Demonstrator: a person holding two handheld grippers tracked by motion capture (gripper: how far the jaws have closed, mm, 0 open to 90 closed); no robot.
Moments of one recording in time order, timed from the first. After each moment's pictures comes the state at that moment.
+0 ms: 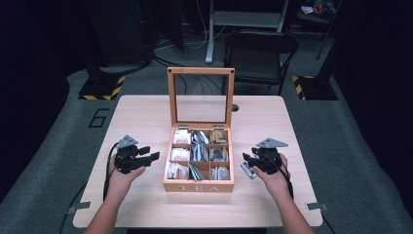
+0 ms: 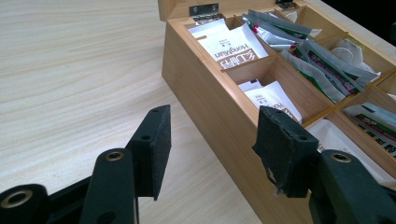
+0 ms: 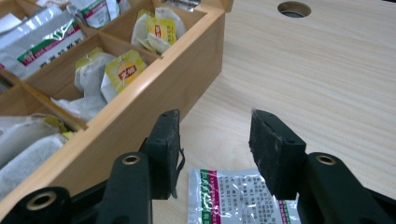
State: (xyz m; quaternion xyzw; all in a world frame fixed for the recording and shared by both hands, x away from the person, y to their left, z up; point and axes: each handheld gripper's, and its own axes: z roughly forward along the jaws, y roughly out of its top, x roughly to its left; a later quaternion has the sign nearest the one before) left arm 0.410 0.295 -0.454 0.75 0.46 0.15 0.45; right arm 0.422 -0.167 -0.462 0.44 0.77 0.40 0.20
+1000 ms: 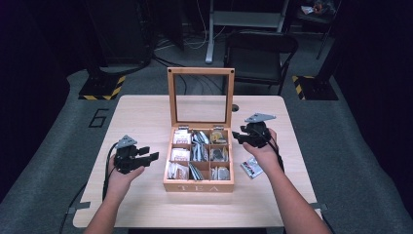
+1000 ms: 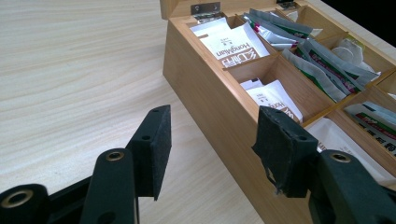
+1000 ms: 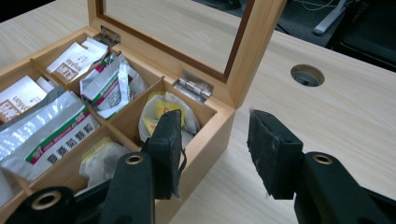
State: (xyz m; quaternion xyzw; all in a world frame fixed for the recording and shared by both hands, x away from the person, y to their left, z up) left arm 0.411 0.297 -0.454 0.75 0.46 0.14 0.46; right arm 0.482 -0.131 -0.414 0.40 0.79 0.41 0.20
